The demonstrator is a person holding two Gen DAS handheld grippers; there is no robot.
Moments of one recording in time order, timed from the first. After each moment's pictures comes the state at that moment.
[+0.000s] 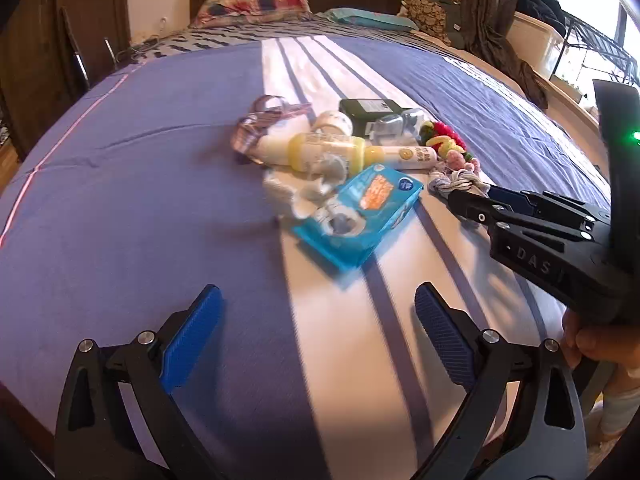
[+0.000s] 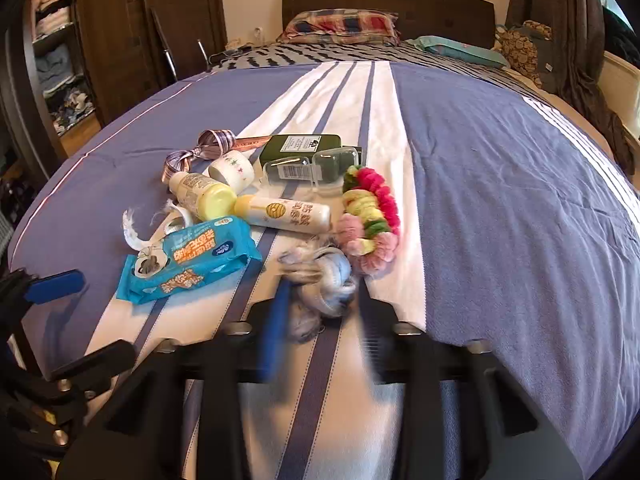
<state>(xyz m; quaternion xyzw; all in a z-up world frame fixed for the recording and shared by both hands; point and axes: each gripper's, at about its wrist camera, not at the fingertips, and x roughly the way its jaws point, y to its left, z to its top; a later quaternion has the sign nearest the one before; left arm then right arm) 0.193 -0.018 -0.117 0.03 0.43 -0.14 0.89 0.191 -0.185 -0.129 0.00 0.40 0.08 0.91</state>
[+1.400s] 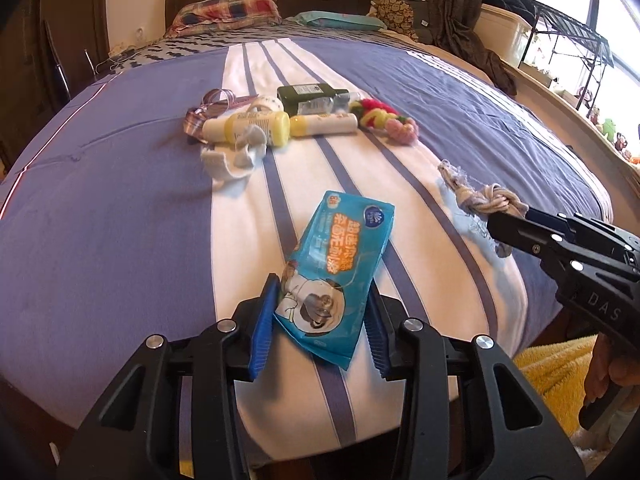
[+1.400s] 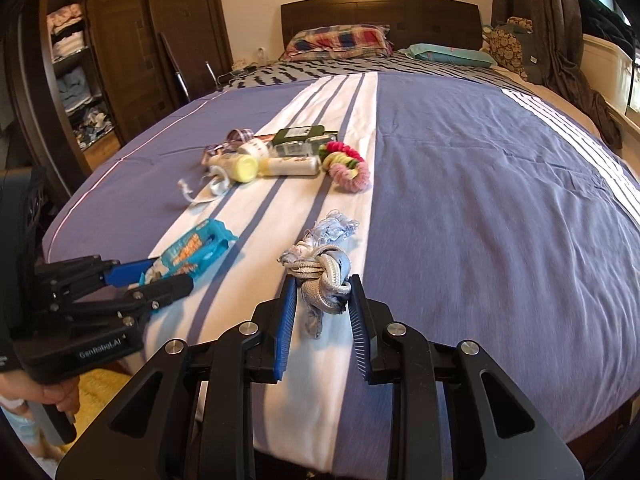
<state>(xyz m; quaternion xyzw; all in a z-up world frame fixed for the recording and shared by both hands) 0.124 -0.046 -0.120 0.04 0.42 -0.17 0.89 0.083 -0.223 -0.112 0.04 0.37 0.10 0.92</state>
